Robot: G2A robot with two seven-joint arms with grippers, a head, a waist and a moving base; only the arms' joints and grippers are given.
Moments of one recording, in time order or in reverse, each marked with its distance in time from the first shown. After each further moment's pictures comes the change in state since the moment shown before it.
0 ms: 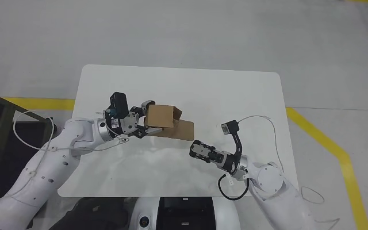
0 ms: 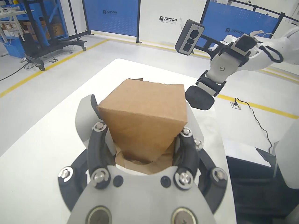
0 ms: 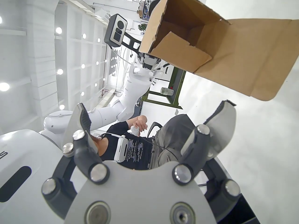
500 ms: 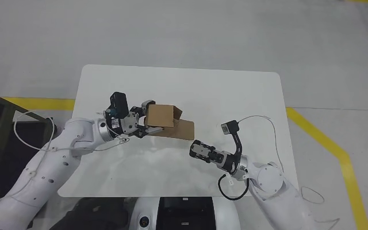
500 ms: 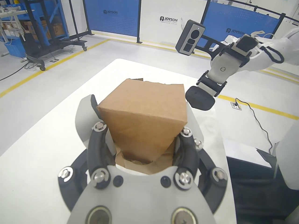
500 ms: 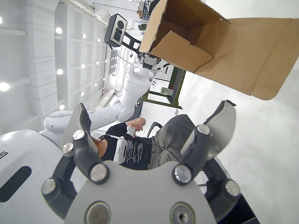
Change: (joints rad) left arm 0.004 -0.005 0.001 -0.001 -0.026 0.002 -0.002; right arm 0.000 0.000 0.000 0.000 0.000 0.000 0.000
